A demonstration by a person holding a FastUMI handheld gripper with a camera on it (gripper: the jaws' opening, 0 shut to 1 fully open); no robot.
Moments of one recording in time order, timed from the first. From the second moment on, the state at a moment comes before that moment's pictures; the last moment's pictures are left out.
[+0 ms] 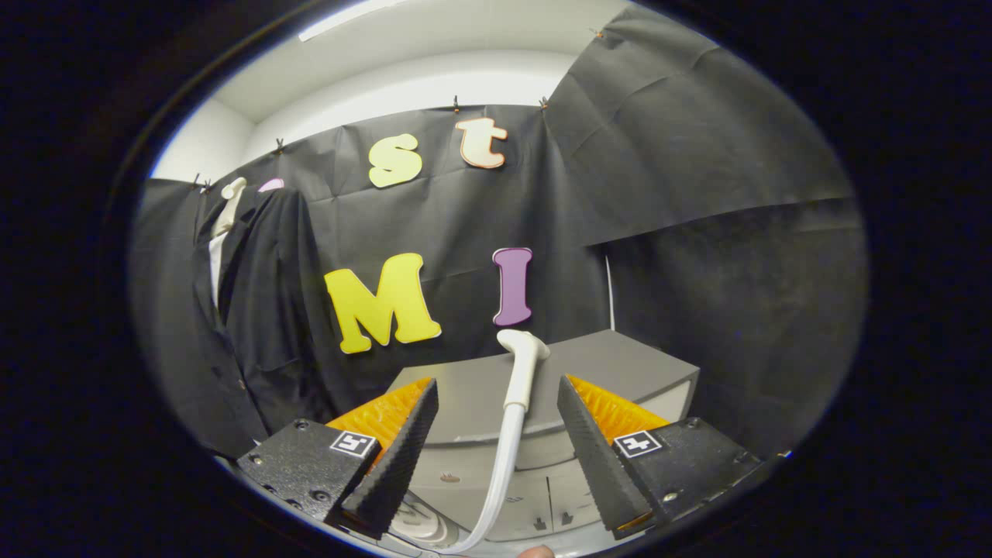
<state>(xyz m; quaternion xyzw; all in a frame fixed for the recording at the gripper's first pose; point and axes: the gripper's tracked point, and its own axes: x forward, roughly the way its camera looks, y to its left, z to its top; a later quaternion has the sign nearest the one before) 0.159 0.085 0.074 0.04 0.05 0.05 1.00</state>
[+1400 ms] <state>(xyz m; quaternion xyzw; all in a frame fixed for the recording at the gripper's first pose) 0.376 0.076 -0.001 0.00 0.32 -0.02 0.95</state>
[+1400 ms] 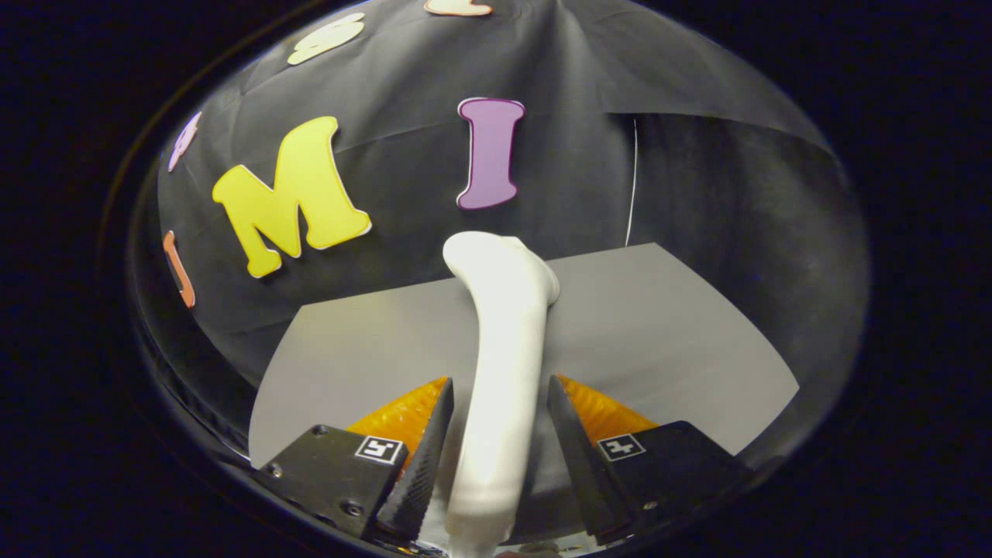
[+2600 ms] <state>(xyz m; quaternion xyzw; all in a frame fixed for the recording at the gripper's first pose) 0.253 0.186 0.093 0.01 0.15 0.13 0.98</state>
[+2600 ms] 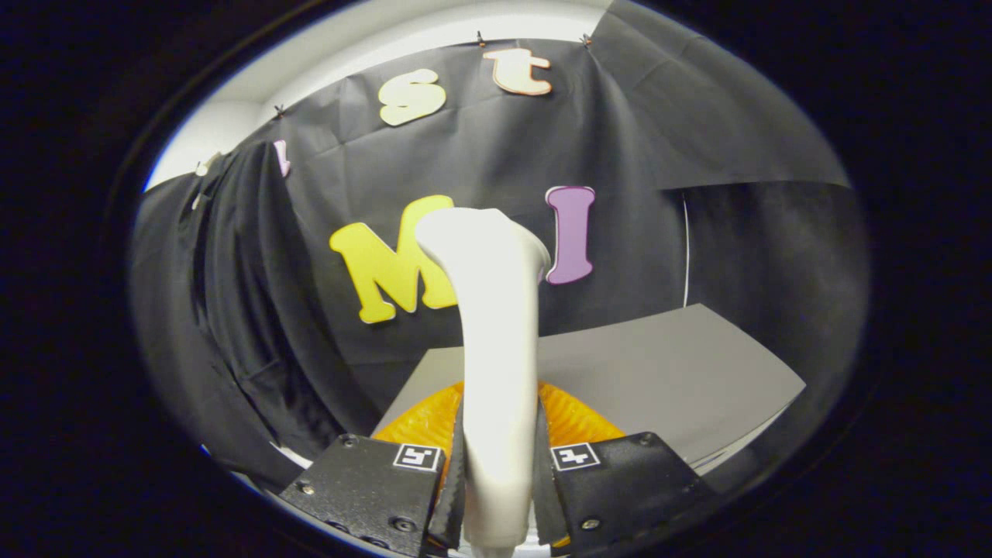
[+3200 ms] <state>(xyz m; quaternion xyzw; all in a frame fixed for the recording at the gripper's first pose) 0.121 0.270 0.142 -0.02 0.05 0.15 0.99</state>
